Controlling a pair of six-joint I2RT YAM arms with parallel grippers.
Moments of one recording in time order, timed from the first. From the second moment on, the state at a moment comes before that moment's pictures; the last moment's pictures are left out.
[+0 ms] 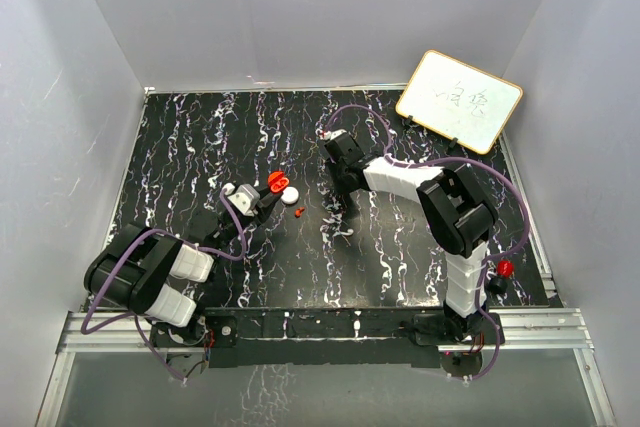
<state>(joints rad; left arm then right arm) -0.40 1.48 0.14 1.48 0.41 0.10 0.61 1.96 1.29 -0.30 0.16 0.19</state>
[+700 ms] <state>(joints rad) -0.40 1.58 0.26 1.48 0.40 0.11 0.44 1.62 1.26 -0.17 -0.21 0.47</state>
